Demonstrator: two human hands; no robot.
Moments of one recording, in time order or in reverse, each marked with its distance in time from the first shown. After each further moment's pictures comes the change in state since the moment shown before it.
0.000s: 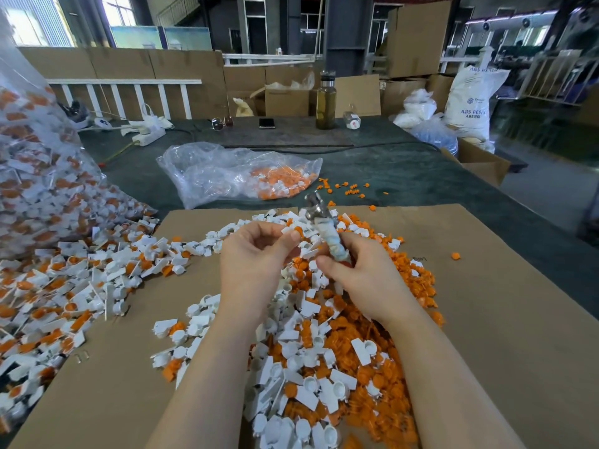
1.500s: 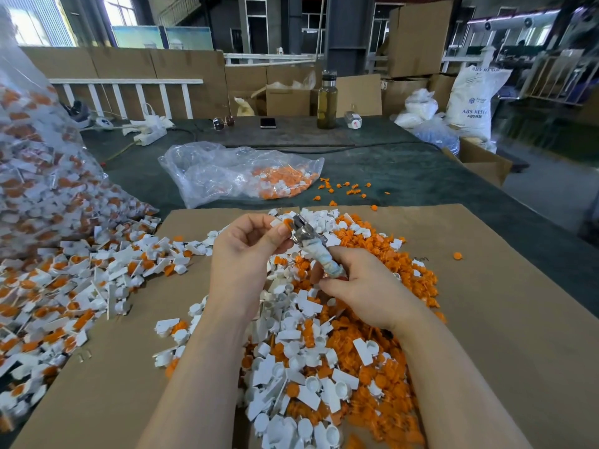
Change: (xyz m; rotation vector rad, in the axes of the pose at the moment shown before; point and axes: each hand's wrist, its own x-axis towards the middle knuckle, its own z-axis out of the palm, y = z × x) left_hand 0.009 -0.006 -0.013 -0.173 -0.099 0.087; right_hand -0.002 -0.001 -0.004 -0.117 -0.264 0.010
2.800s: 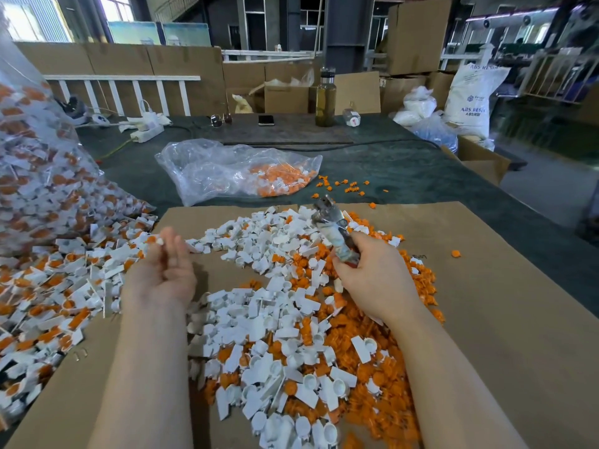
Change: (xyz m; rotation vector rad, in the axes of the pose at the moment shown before) left_hand 0.021 0.009 -0.078 -1.139 0.758 -0.423; right_hand 0.008 0.019 0.005 -0.297 0.376 0.055
